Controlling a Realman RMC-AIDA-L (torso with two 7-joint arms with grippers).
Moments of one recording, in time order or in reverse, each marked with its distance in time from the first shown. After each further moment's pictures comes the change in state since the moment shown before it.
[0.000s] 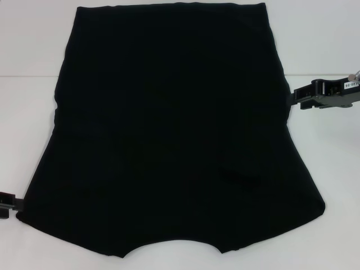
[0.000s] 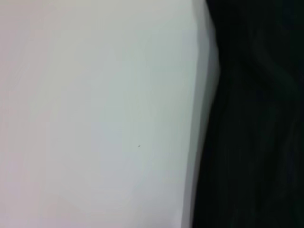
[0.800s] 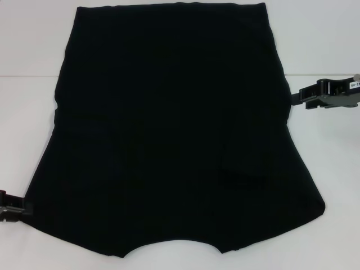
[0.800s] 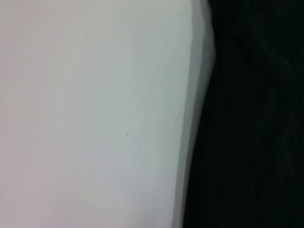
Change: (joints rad) left arm -0.010 -0.015 0.017 -0.023 0.004 -0.015 -0.002; right arm -0.008 -0.011 0.000 -0.001 0.000 0.000 0.000
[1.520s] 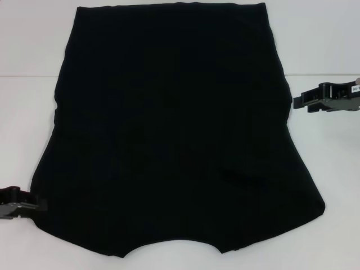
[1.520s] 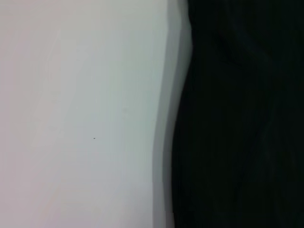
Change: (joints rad) left arm -0.031 -0.014 0.000 -0.024 0.000 -0.002 0.007; right arm -0.011 0.000 0.000 0.001 0.000 -0.002 -0.004
